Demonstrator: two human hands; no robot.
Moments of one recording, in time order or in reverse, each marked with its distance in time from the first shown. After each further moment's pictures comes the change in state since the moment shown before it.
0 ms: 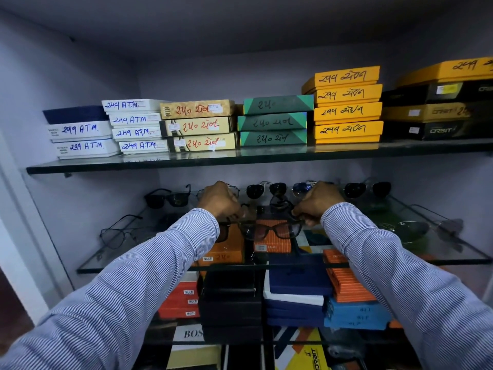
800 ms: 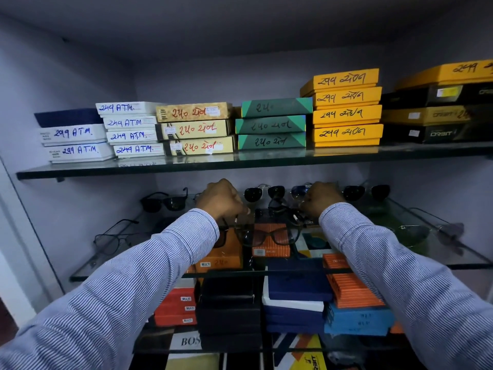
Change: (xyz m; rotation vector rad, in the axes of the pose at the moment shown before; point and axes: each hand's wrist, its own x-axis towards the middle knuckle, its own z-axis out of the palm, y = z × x) left_hand 0.003 0.008 -0.006 0.082 0.010 0.124; right_hand 0.029 0.005 0.002 -0.245 0.109 0.001
